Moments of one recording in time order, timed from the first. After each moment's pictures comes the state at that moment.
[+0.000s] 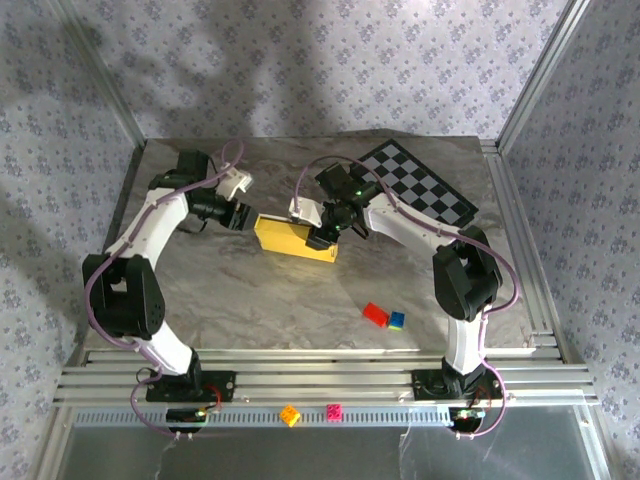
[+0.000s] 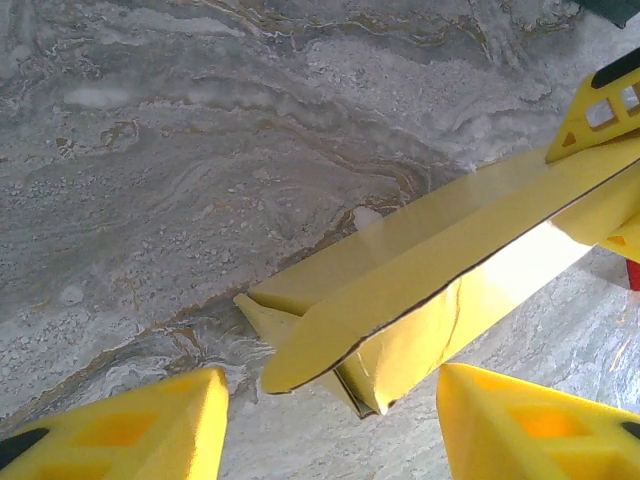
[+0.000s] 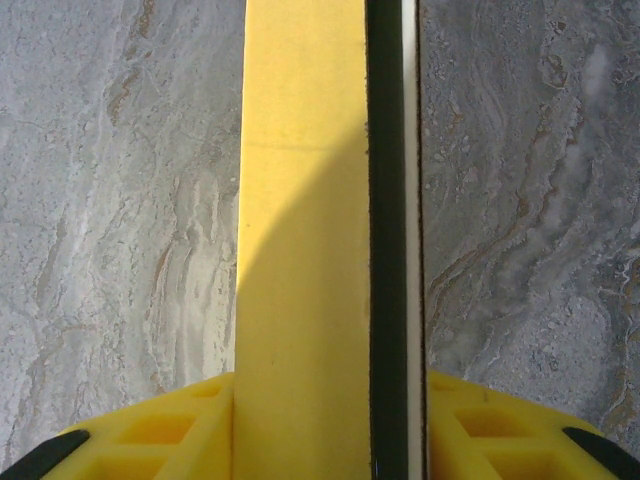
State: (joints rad) left arm -0.12 1.63 1.35 -0.86 0.58 0.38; right arm 0.67 1.89 1.56 -0.70 -0.32 -0.65
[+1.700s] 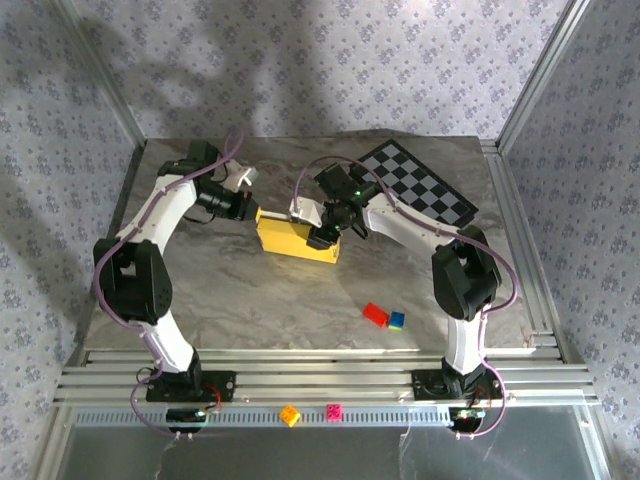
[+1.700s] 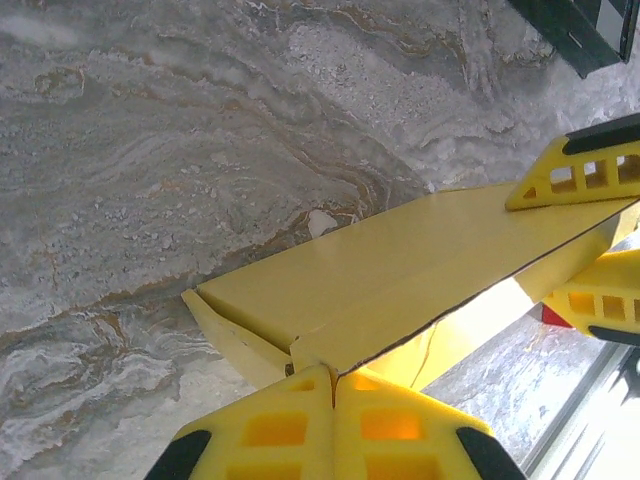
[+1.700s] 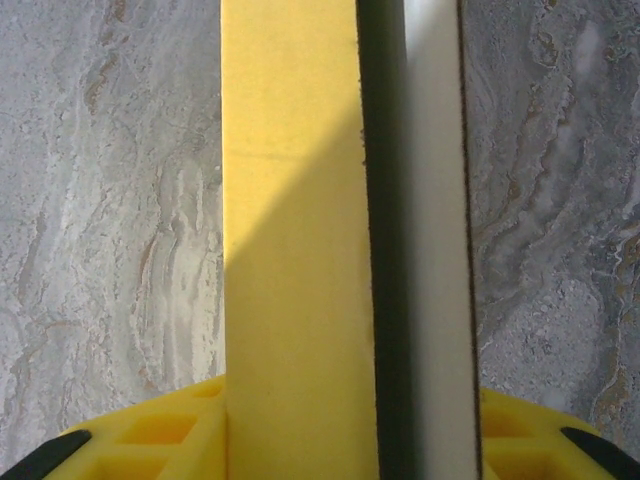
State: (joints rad) left arm -0.15 1.75 1.50 -0.99 0.62 0.17; right arm 0.67 1.90 1.56 -0.71 -0.28 -0.64
